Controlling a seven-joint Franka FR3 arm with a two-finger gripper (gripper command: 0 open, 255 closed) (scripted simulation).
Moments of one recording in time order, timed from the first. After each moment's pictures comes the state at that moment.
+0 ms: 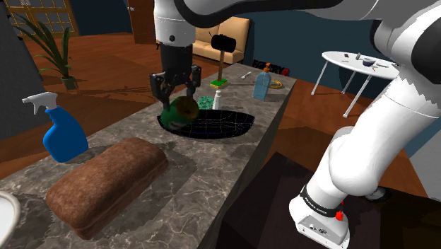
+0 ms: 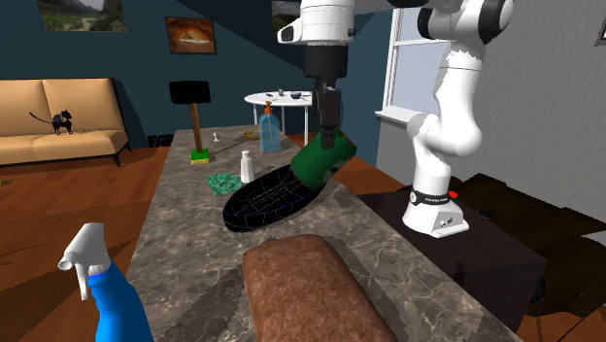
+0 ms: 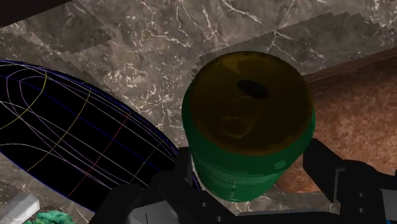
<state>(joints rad) 0.14 -0.12 0.37 -1.84 0.04 1.73 0.57</state>
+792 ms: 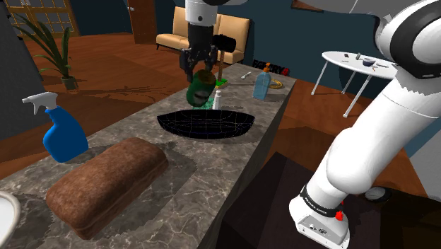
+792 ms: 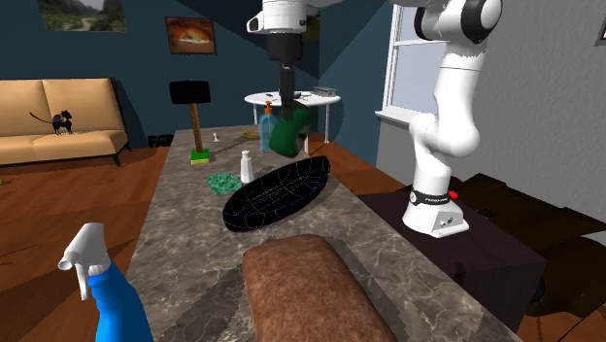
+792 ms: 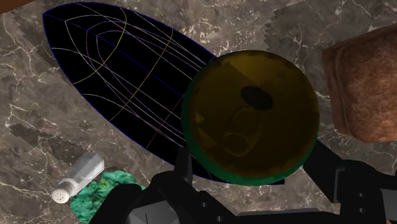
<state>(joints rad) 0.02 -0.11 0.22 -1.77 0.02 1.66 0.31</state>
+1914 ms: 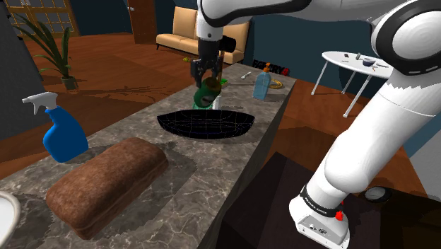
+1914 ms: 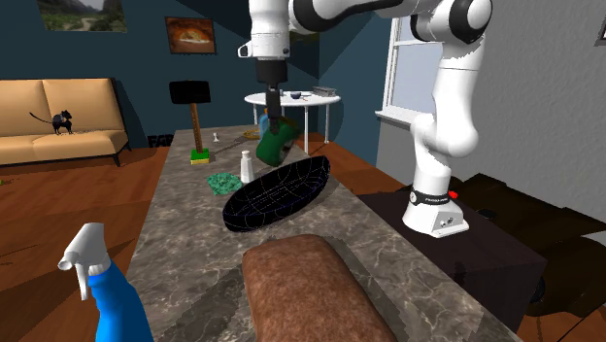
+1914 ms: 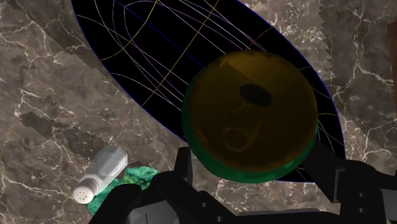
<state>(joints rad) -0.04 -0.08 0.15 -1.86 0.01 1.78 0.18</state>
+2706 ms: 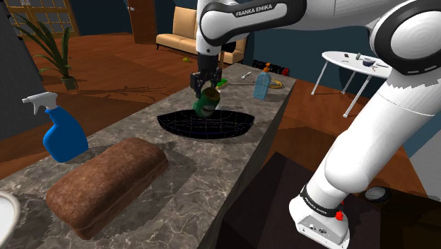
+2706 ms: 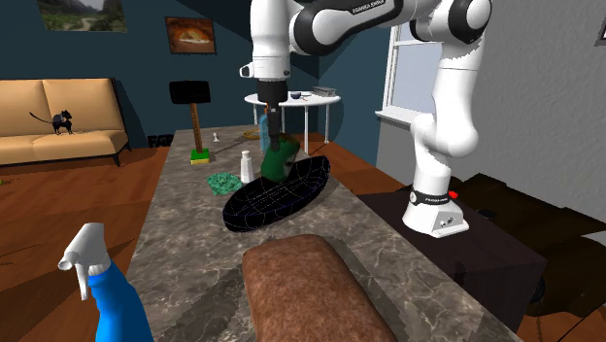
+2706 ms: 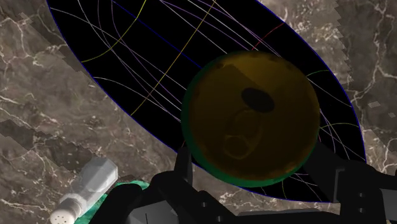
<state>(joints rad) -0.03 -0.07 0.15 -1.96 0.01 1.89 0.18</state>
